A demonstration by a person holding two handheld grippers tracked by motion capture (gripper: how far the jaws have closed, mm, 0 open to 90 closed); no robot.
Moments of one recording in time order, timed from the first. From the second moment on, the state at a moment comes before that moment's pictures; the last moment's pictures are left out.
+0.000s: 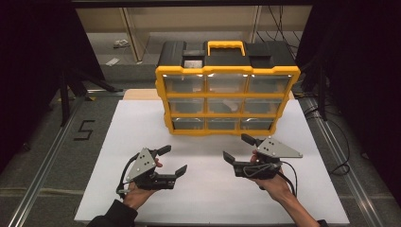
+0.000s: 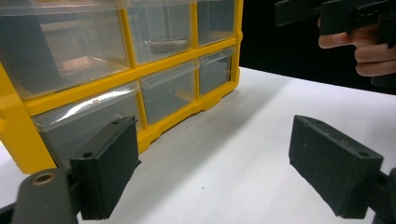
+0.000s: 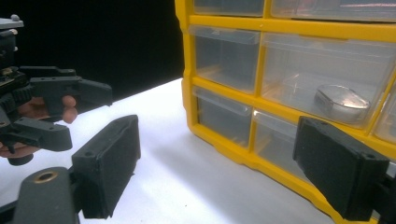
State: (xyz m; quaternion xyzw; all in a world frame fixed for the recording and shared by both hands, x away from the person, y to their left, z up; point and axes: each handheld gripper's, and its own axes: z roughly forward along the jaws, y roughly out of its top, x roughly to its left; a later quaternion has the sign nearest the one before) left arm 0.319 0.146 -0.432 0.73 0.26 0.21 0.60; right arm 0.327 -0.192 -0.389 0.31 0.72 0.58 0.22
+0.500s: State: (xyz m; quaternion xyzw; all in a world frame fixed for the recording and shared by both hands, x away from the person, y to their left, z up) left arm 0.319 0.146 -0.431 0.73 0.26 0.21 0.60; right arm 0.319 -0.201 -0.393 0.31 0.71 0.58 0.23
